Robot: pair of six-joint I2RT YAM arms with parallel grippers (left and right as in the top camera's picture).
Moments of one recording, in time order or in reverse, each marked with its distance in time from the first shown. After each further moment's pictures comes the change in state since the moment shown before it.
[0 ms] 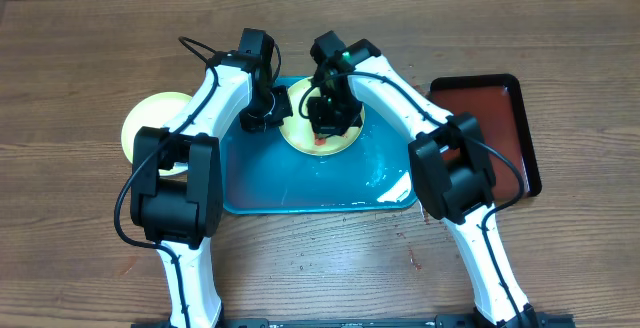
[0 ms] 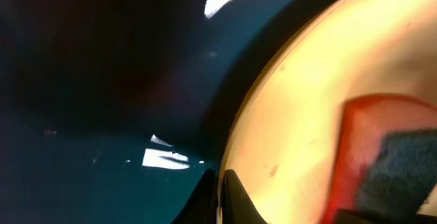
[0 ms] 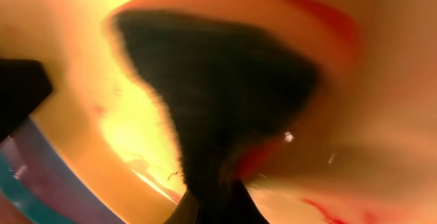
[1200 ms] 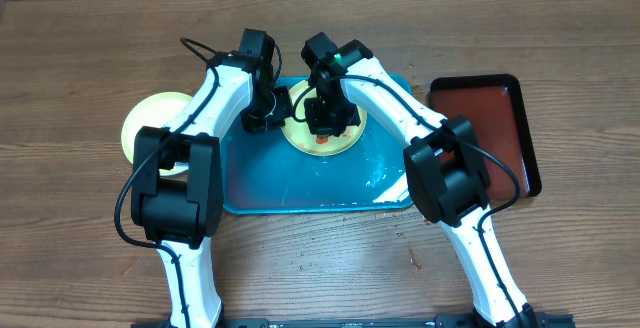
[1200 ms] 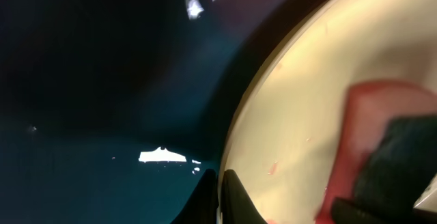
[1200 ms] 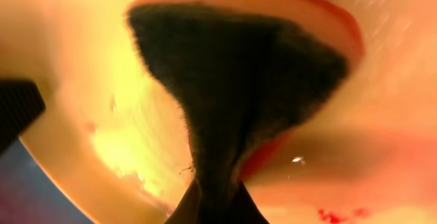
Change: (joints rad) left arm 0.000 0.003 0.000 -0.004 0.026 0.003; right arm 0.043 0.002 0.033 -0.031 0.102 0.008
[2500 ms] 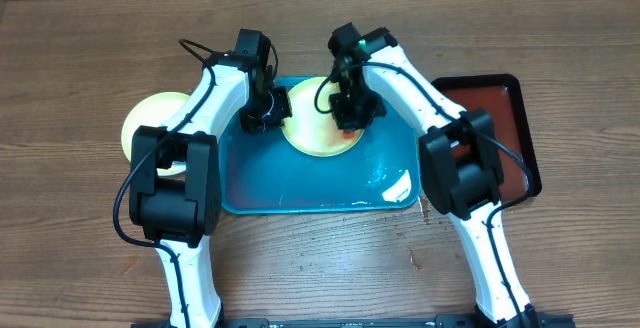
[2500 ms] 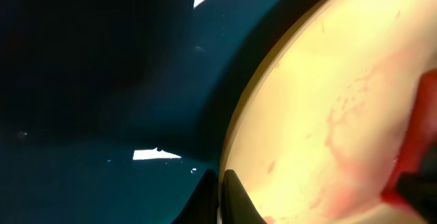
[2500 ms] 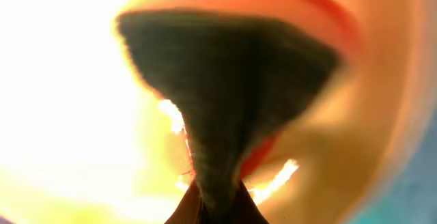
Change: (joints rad) left arm 0.020 0.004 0.000 -0.004 0.046 0.034; right arm -0.075 -0.002 0.000 -0.074 0.035 -0.170
